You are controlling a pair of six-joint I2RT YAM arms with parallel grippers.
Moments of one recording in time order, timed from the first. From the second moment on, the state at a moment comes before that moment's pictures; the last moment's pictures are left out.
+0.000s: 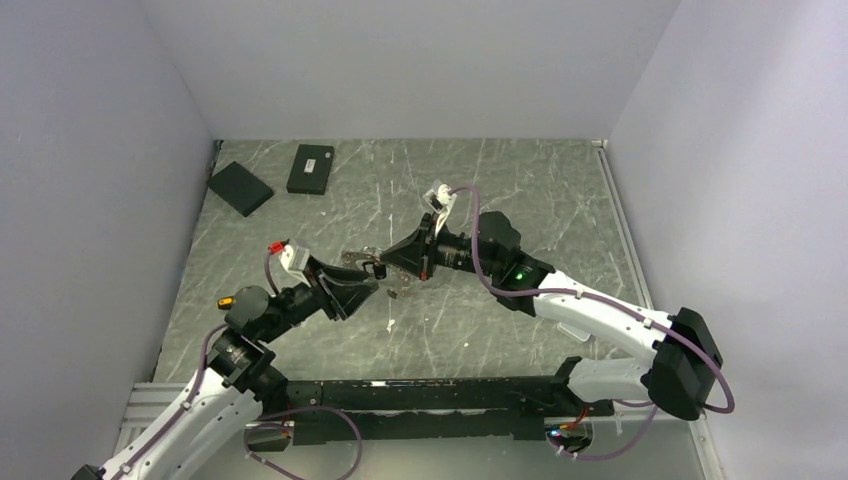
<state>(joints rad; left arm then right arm) -0.59 0.39 0.33 0.15 0.35 -0.56 0.88 1.23 0.86 0.35 -0.41 0.41</state>
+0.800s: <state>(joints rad) -0.59 0.59 0.33 0.33 0.43 -0.48 0.86 1.22 0.84 0.40 -0.46 0.48</state>
